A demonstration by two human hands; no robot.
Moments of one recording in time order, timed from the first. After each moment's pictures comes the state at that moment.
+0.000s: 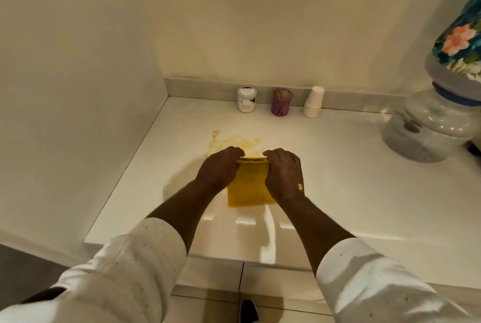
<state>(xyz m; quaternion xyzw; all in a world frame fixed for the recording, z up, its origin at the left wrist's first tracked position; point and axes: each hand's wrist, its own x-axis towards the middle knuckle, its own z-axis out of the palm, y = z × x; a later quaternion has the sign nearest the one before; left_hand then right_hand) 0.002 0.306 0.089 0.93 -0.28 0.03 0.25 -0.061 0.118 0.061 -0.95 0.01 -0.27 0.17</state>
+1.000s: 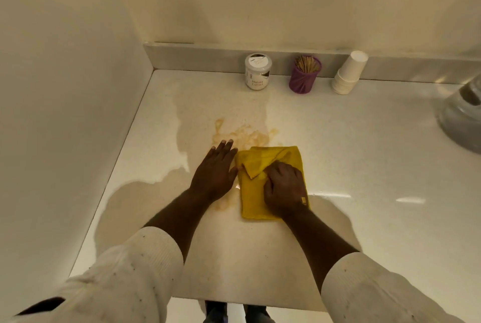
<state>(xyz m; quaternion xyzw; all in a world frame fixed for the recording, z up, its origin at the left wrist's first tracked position) 0.126 0.329 -0.045 0.94 -0.29 -0.04 0.16 0.027 0.125 -0.062 -0.97 0.04 -0.15 0.19</state>
